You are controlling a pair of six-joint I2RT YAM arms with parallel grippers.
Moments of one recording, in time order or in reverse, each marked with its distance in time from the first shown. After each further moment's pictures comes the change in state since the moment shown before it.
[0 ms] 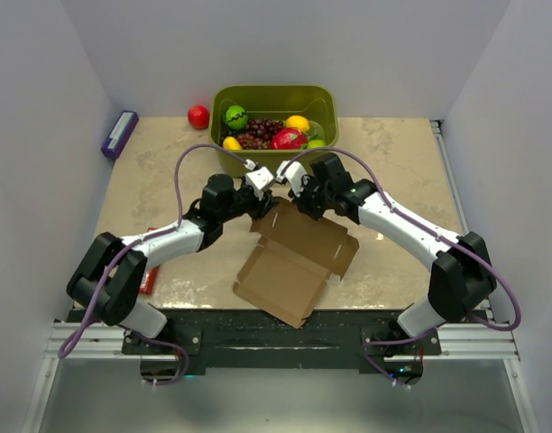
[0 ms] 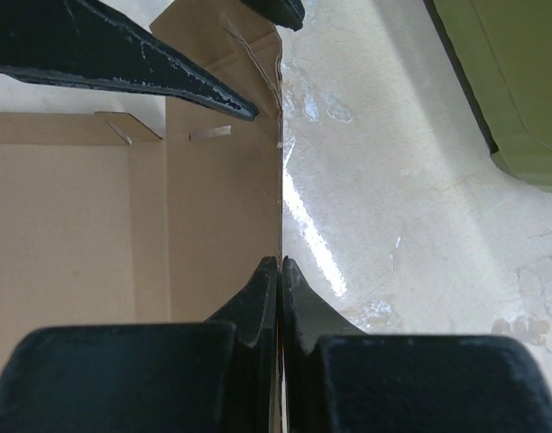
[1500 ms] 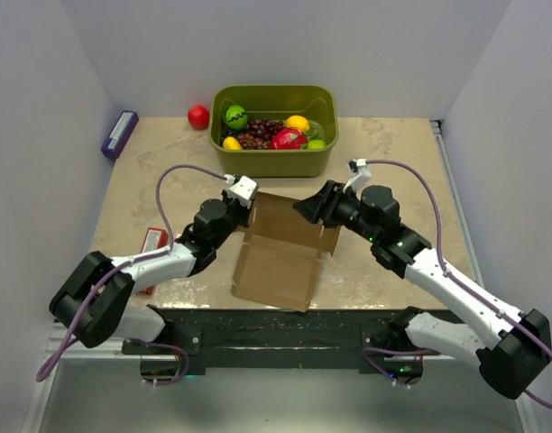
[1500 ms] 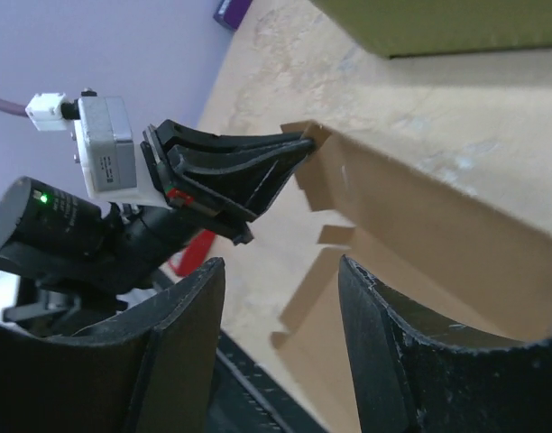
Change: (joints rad) left arm -0.079 -0.146 -0.225 0.182 -0.465 -0.084; right arm 0.004 -0.521 -0.407 0.462 0.054 1.138
